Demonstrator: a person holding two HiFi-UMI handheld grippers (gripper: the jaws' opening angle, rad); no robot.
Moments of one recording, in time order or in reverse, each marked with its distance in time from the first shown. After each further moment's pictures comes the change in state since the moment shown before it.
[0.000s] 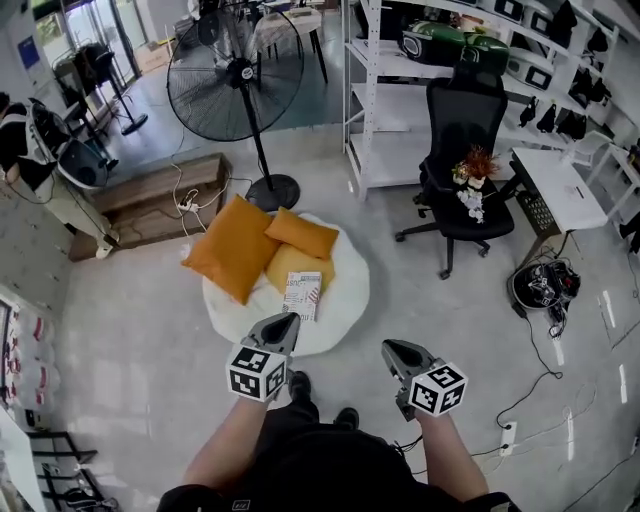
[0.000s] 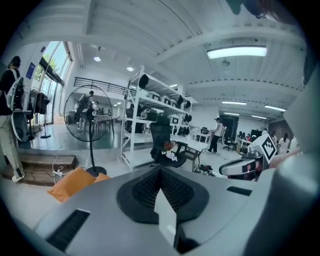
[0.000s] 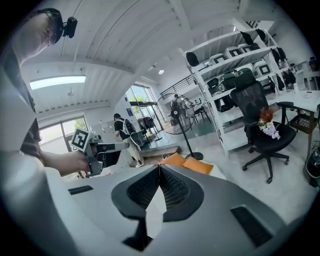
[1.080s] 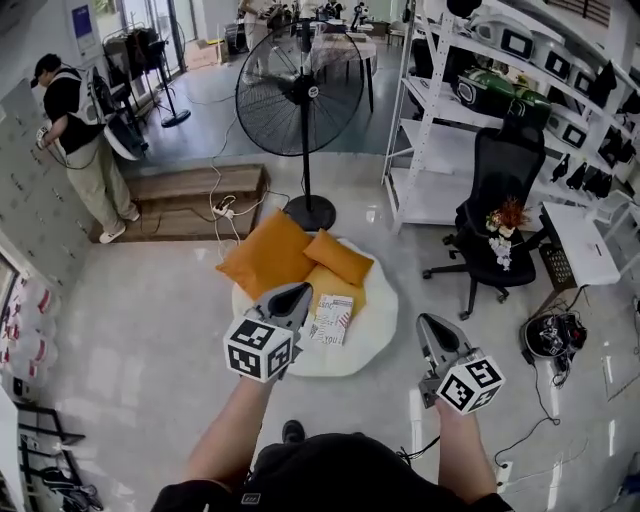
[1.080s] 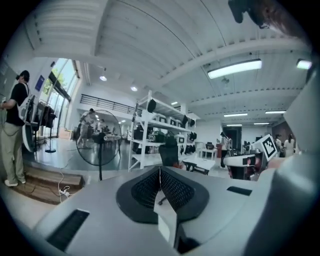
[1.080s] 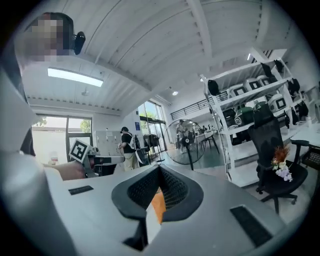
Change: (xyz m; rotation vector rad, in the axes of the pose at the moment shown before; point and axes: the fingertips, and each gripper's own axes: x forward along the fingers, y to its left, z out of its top) left arm -0.089 0.106 0.118 0.012 -0.209 0.052; right arm 0.048 0.099 0.159 -0.195 -0.241 0.010
